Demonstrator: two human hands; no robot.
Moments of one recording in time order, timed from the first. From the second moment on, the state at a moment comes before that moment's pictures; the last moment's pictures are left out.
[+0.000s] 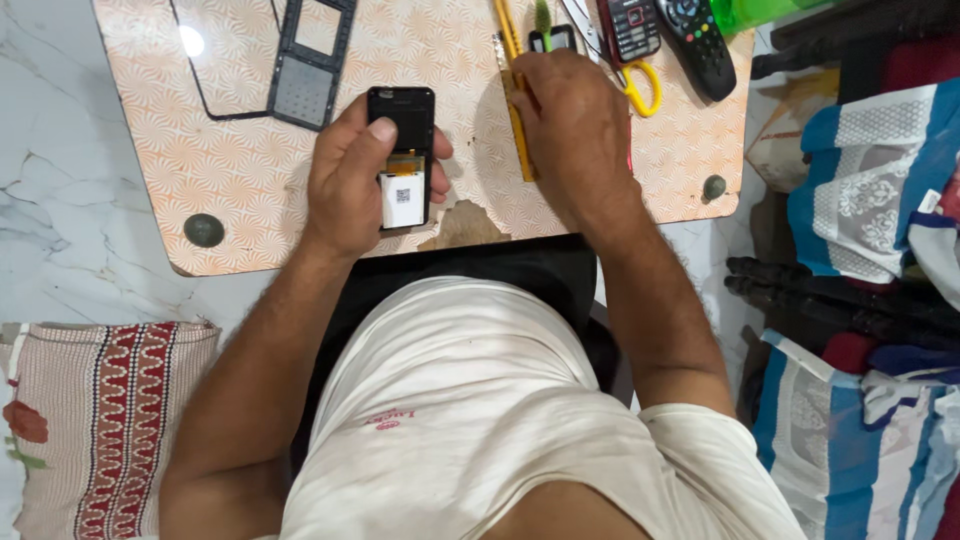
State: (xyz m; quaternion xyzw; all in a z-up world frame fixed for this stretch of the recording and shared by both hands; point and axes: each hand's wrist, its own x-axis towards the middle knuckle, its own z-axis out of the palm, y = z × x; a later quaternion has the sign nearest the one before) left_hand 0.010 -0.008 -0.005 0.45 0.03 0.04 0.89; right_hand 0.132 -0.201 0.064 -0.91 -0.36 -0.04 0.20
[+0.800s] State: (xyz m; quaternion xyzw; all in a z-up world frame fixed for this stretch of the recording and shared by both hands) left_hand 0.009 -0.005 -0.003 0.42 0.02 0.03 0.91; right_hand 0.106 -0.200 0.070 -0.94 -0.31 0.05 0.14
